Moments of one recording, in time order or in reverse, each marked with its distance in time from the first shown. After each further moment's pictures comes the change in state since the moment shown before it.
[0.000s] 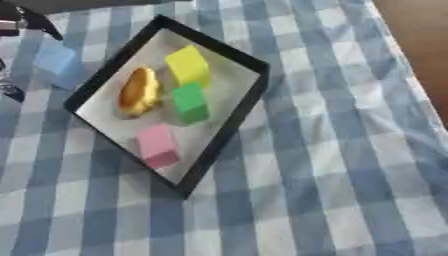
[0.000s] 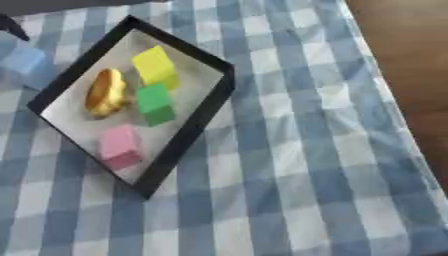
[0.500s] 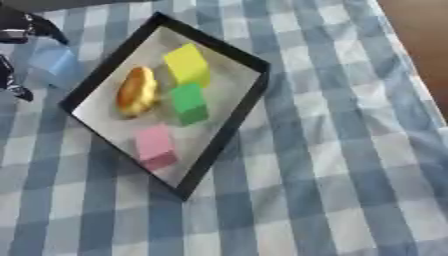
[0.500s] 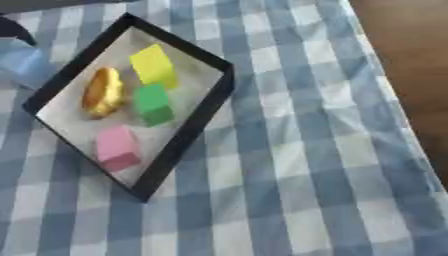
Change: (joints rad) left arm -0.027 -0.038 0.026 0.087 -0.080 -0.095 0.127; right arm -0.007 0.024 0.008 0.000 0.019 0.015 0.008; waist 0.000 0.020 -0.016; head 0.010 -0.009
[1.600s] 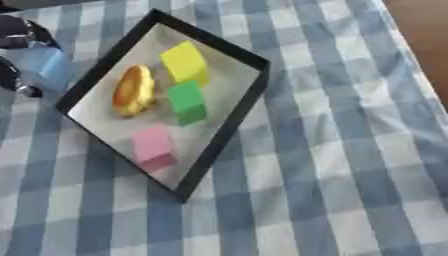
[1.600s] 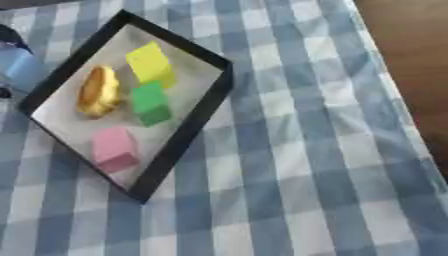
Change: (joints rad) left arm -0.027 -0.037 0.053 0.128 -0.043 0.038 0.063; right arm -0.005 0.025 0.009 0.000 0.036 0.021 0.007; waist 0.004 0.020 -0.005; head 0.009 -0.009
